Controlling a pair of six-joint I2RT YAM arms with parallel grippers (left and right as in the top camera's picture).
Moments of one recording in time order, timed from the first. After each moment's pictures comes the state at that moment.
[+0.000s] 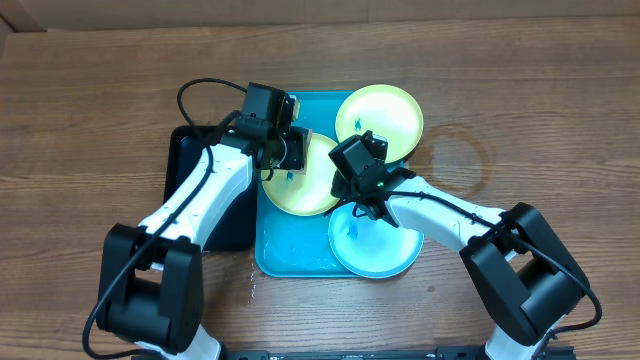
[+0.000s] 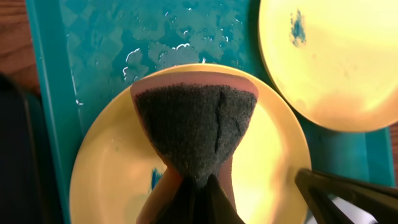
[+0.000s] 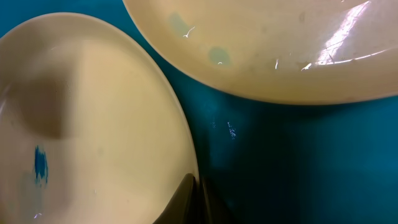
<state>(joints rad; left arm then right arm) -0.30 1.77 1.22 -0.52 0.17 -0.24 0.66 1.88 1.08 -0.27 0.14 0.88</state>
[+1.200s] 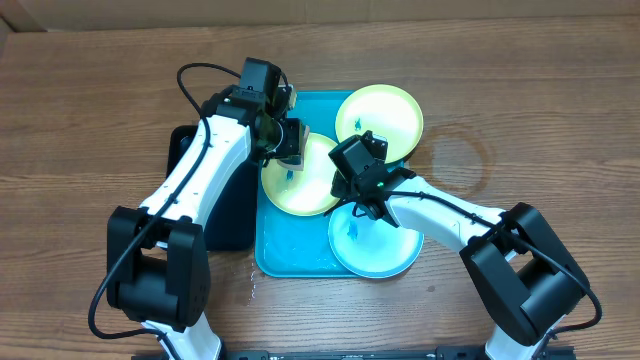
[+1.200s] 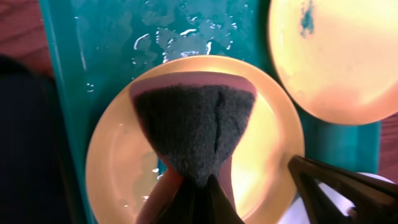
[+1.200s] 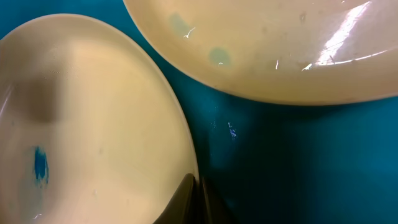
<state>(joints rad) -0.27 1.87 1.45 -0.80 0.18 -0.24 0.66 1.88 1.08 -0.27 0.14 0.88</state>
